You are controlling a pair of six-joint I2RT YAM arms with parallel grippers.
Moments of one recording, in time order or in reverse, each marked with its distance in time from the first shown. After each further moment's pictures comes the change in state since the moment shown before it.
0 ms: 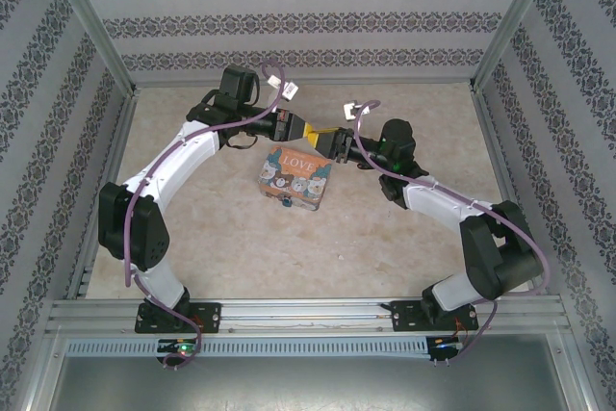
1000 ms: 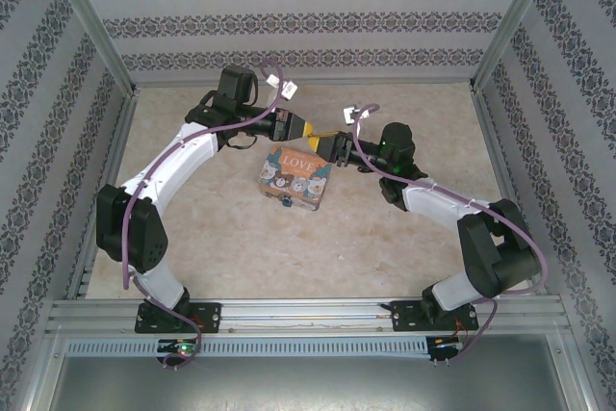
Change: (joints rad) left arm 0.000 -0.017 -0.021 0.039 0.008 -0.012; right arm -0.002 0.011 -0.029 0.029 -0.019 0.000
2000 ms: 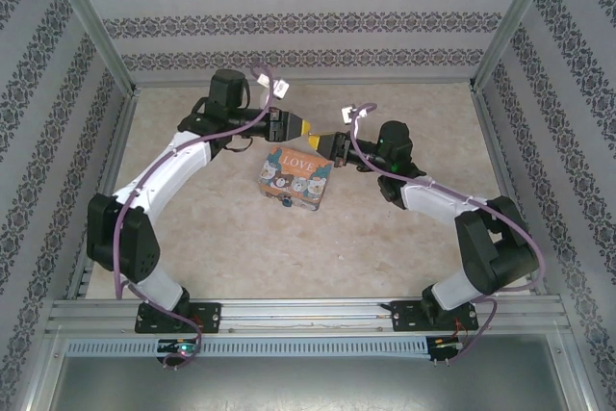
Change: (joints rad) left arm 0.023 -0.100 -0.136 0.177 -0.054 -0.105; right arm 0.000 0.013 0.007 -0.052 0.019 -0.039
